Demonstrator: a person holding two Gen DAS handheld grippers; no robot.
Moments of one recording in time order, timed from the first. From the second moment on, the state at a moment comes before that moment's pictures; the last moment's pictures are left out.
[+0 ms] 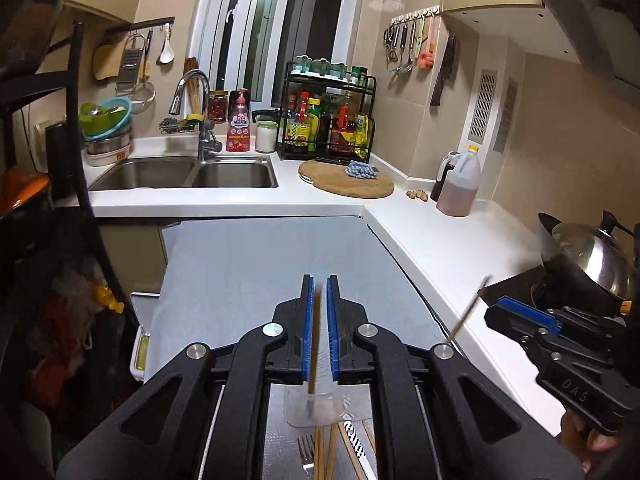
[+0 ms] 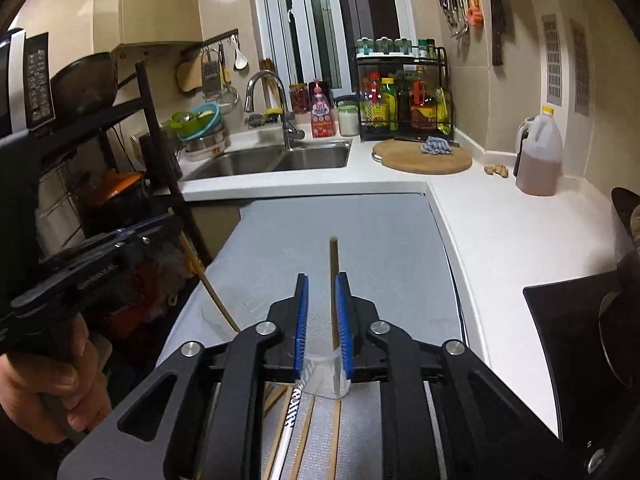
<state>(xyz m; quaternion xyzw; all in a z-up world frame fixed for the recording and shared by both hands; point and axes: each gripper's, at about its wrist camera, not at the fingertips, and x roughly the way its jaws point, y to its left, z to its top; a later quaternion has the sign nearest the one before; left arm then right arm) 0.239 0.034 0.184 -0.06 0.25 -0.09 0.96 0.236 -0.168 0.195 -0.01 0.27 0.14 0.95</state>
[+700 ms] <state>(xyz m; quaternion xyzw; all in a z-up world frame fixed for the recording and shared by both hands) 0.100 0.042 0.197 -0.06 0.17 -0.08 0.98 0.092 -0.205 0.210 0.01 0.13 0.11 0.98</state>
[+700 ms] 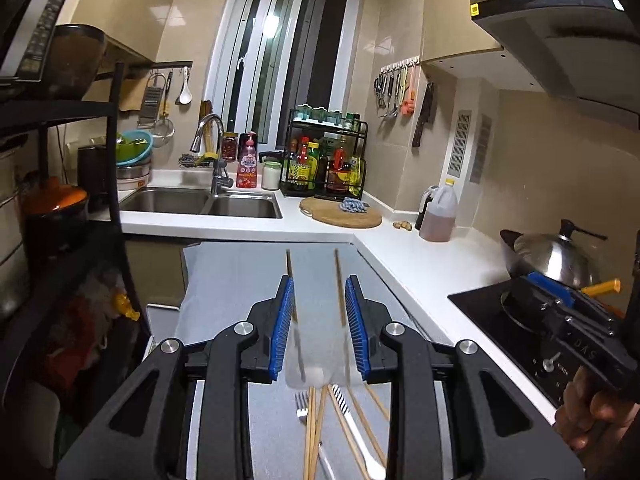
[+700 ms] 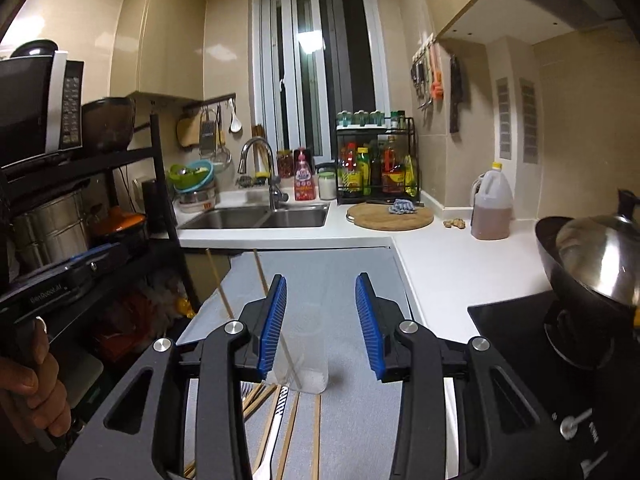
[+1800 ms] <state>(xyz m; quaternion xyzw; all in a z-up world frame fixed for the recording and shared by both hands) 0.053 0.054 -0.035 -0.12 0.36 -0.08 0.92 0.070 -0.192 -0.029 -0.01 0.33 0.10 0.94</state>
